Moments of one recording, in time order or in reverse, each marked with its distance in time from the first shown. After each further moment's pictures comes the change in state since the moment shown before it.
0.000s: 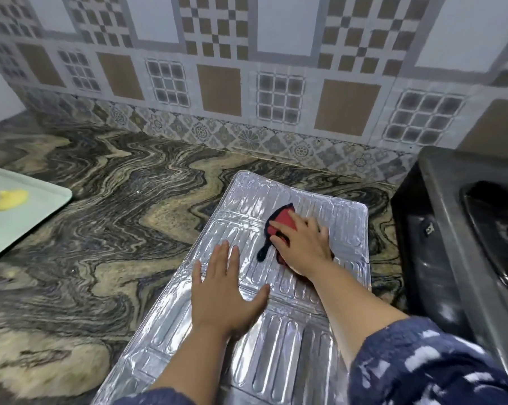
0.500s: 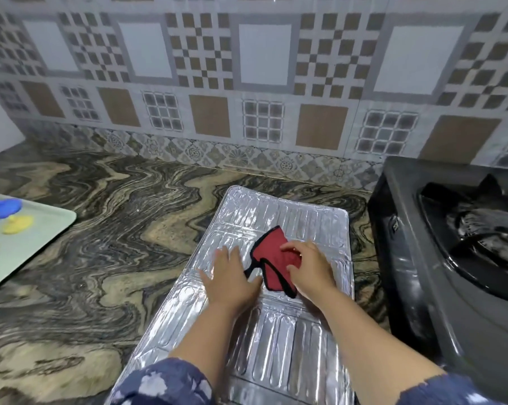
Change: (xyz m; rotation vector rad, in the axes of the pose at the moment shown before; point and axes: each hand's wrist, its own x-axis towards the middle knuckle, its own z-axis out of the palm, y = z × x) left_hand 0.025 0.021 -0.020 -0.261 -0.167 -0.076; right_hand -0.071 -0.006 -0.021 0.534 0.162 0.198
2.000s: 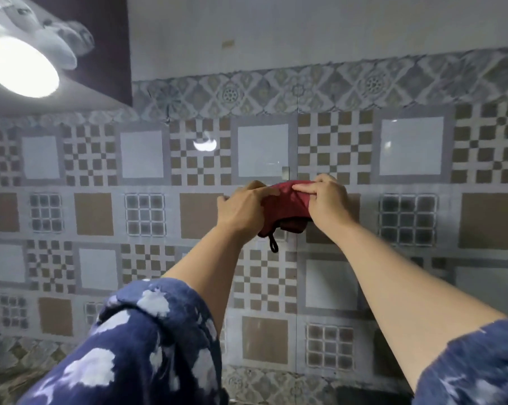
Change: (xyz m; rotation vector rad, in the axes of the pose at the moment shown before) left_hand 0.154 0.355 -0.335 0.035 0.734 0.758; right_hand 0.191 -0.228 -0.387 -0.038 0.660 -0.566
